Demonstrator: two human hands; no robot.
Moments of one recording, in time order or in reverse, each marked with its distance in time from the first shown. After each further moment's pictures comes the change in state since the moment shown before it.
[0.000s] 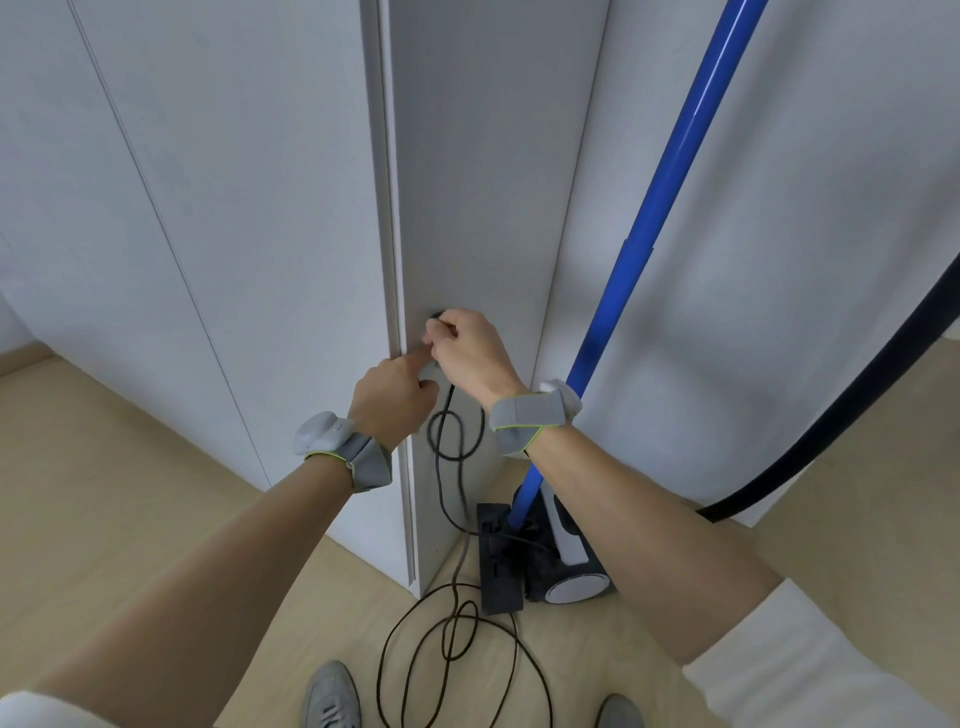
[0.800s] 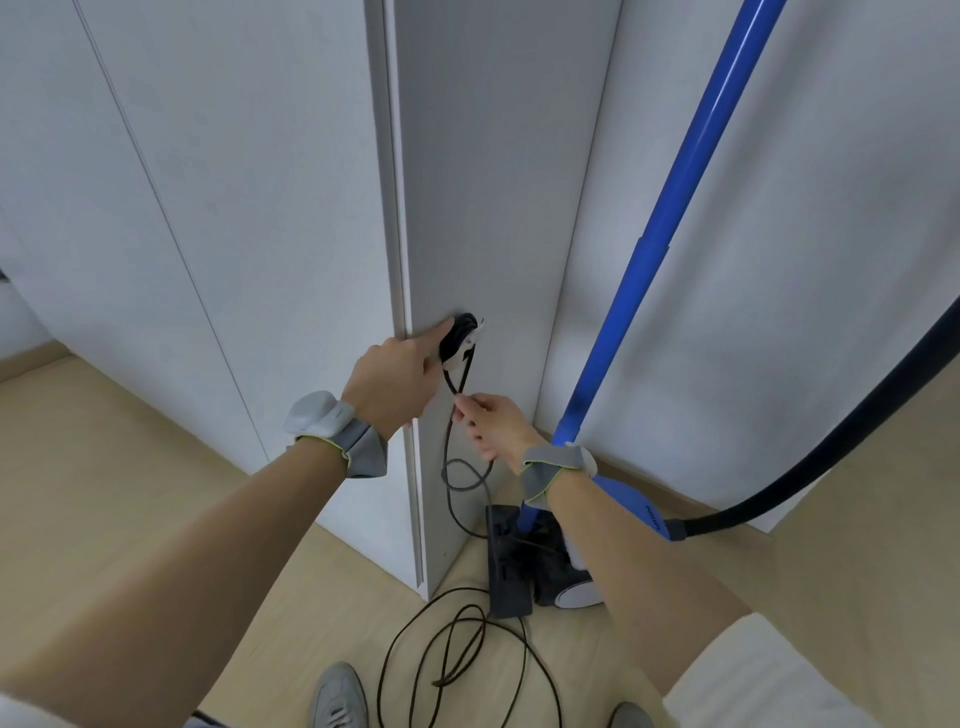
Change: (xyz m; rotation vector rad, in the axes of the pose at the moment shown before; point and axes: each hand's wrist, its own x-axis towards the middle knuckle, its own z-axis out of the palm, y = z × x) left_hand 0.011 0.004 -0.027 0.076 -0.048 0.098; right_hand -0.018 0.094 0.024 0.401 -0.313 0.388
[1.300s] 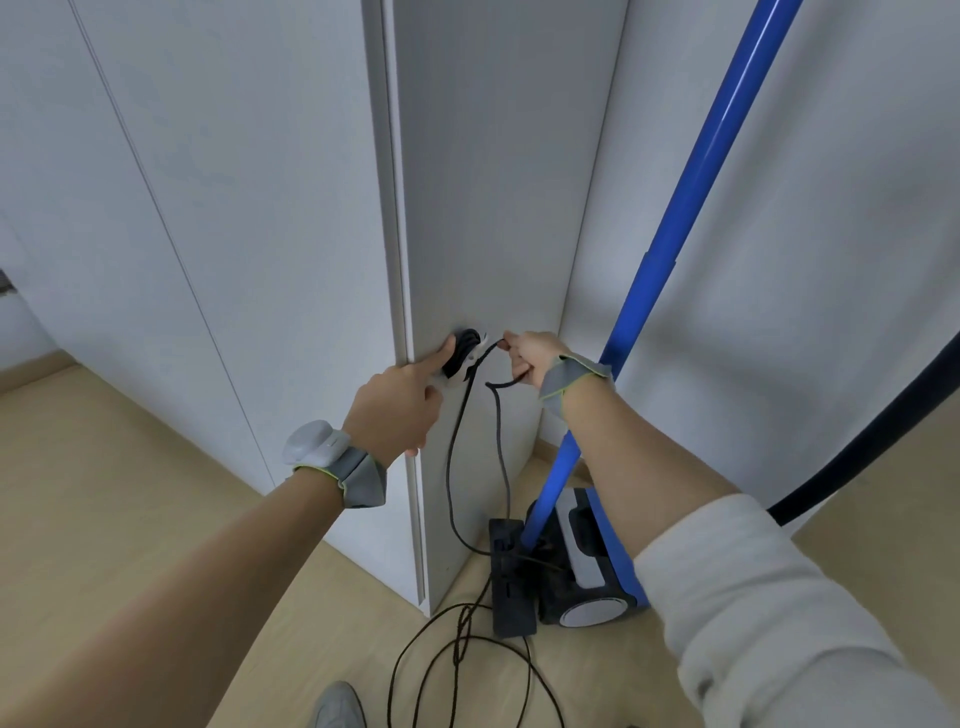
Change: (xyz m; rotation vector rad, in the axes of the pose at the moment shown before) left_hand -0.003 0.002 0.004 -0.081 -0.096 -0.091; right_hand 0.083 -0.072 -0.066 0.363 0.161 0.193
